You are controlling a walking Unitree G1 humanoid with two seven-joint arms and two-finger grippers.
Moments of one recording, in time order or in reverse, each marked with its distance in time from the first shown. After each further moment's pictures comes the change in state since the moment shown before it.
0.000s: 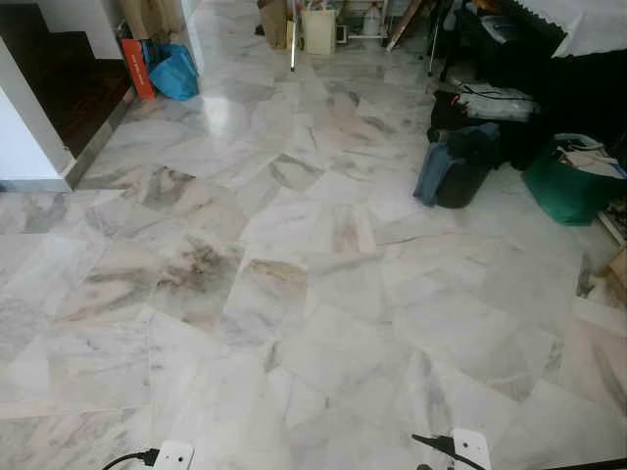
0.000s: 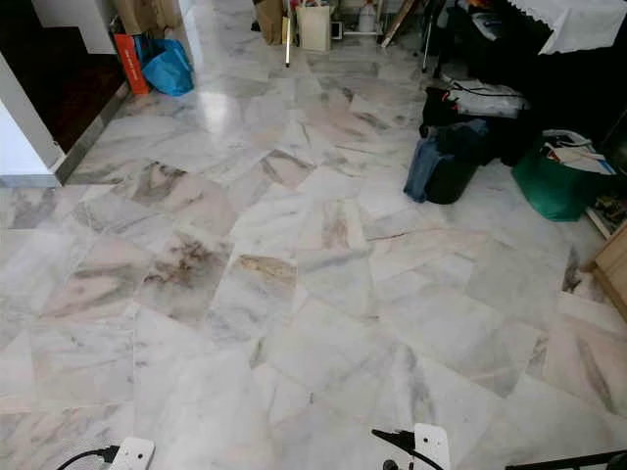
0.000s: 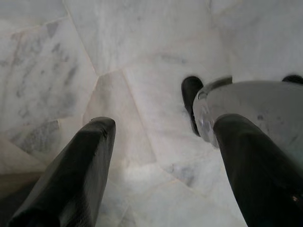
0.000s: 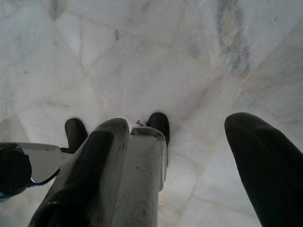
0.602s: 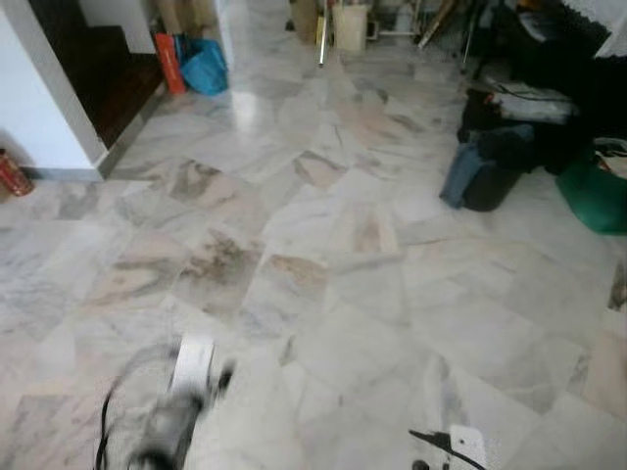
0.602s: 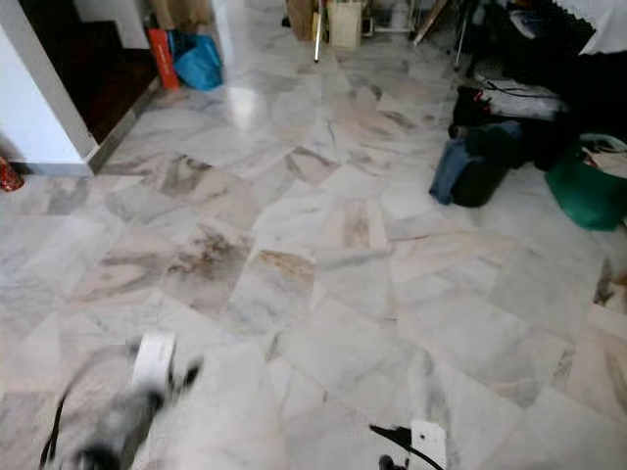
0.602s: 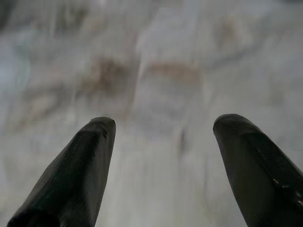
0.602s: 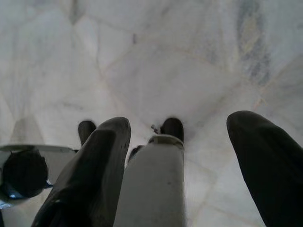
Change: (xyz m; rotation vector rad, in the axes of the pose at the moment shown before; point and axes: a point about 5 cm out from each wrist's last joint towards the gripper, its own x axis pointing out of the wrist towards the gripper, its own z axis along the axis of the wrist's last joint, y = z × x) left arm -0.012 -0.005 0.189 -0.034 -0.674 0.002; right arm 0.001 0.004 0.001 0.013 -0.019 0.004
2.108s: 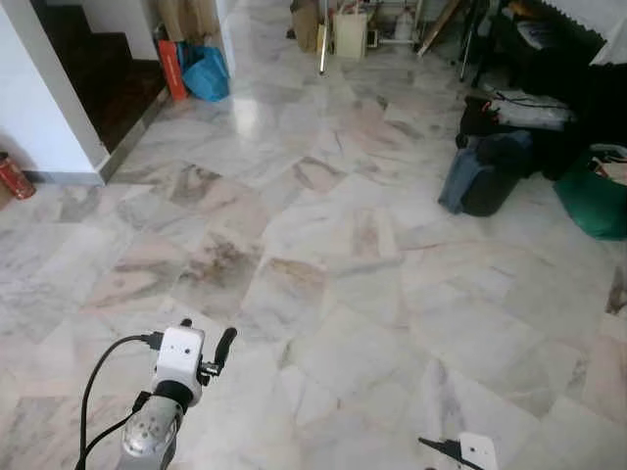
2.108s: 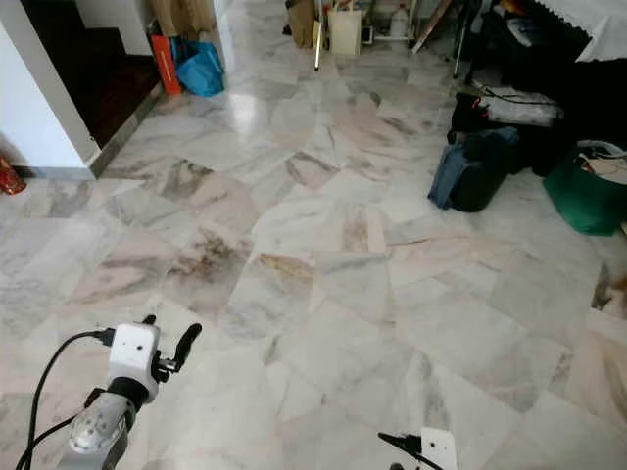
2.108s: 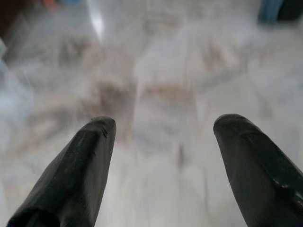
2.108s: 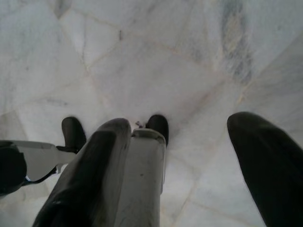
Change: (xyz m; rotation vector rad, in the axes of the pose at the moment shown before) left arm -0.046 0.006 -0.021 0.068 -0.079 -0.065; right arm -0.003 -0.012 -0.004 -0.010 0.009 -0.030
